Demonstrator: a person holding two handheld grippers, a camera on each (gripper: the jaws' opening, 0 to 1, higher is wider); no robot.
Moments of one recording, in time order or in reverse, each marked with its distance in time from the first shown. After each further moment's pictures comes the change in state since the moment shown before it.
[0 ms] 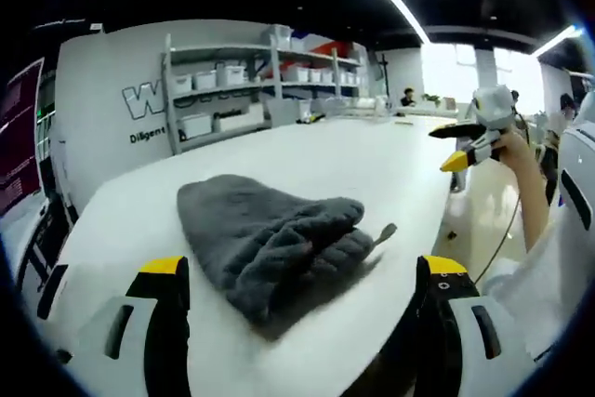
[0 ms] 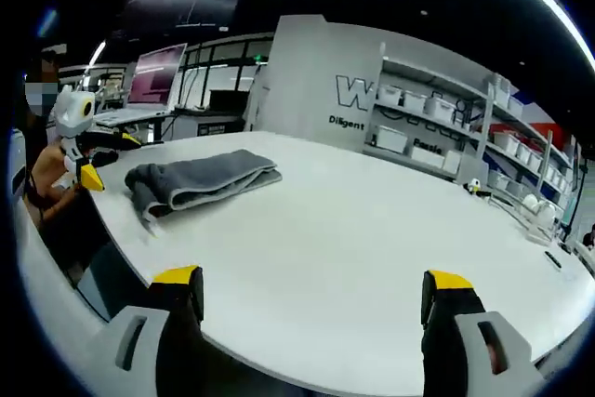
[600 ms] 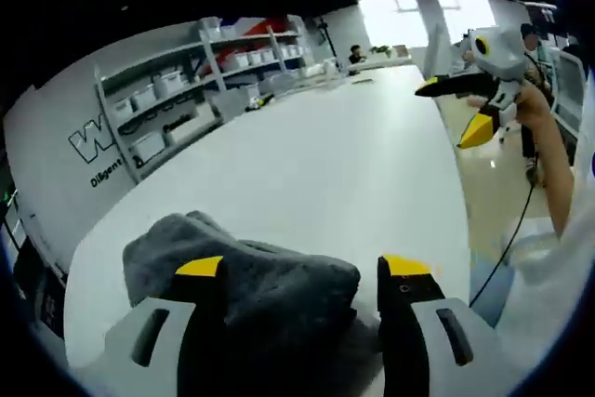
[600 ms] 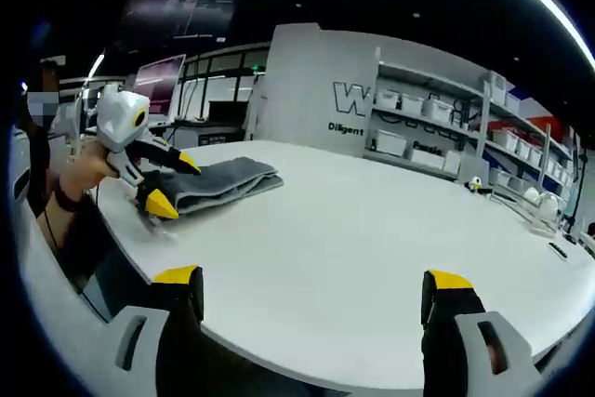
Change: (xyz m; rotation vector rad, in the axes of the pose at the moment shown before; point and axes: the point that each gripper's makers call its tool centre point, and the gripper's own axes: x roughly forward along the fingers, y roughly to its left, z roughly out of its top) left arm 0.115 -0.042 0.011 0.261 0.173 -0.130; right arm -0.004 0.001 -0.007 0.040 -0.036 0.015
